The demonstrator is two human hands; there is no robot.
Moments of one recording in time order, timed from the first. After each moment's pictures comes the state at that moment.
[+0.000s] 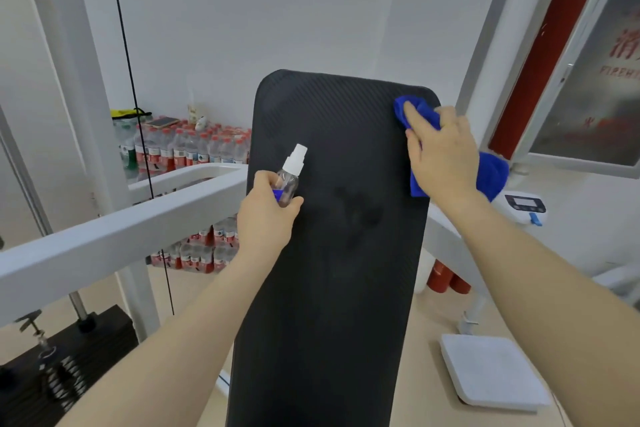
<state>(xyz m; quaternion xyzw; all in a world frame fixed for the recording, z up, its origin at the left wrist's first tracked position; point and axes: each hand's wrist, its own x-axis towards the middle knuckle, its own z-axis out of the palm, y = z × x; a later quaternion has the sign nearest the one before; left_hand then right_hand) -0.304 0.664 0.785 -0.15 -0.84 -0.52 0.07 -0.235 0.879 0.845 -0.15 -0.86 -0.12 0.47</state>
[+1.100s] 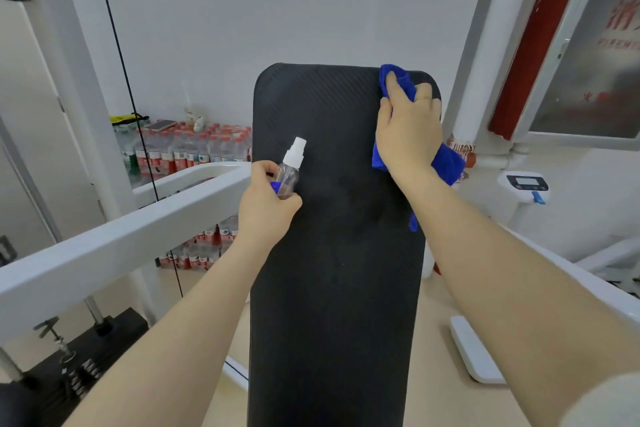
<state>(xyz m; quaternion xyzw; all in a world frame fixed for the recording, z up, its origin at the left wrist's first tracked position) -0.314 0.652 0.783 -0.19 -0.81 -0.56 0.03 -0.271 0.835 0.853 -0.28 -0.83 0.02 0.49</state>
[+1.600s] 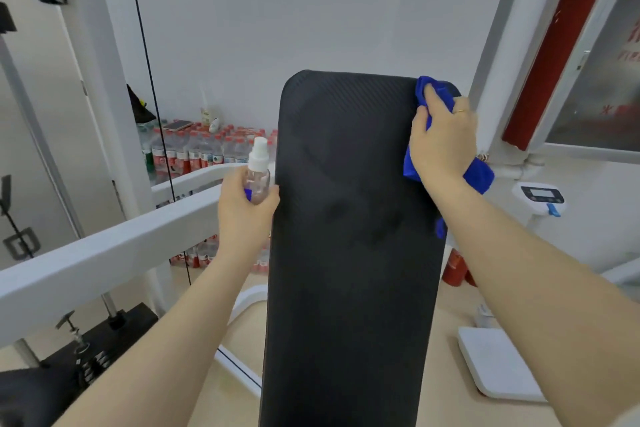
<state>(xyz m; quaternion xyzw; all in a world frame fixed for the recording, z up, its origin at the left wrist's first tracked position) -0.316 0.608 0.777 -0.14 -0.74 -0.65 0.09 -0.263 0.842 0.851 -0.29 -0.80 0.07 0.52</state>
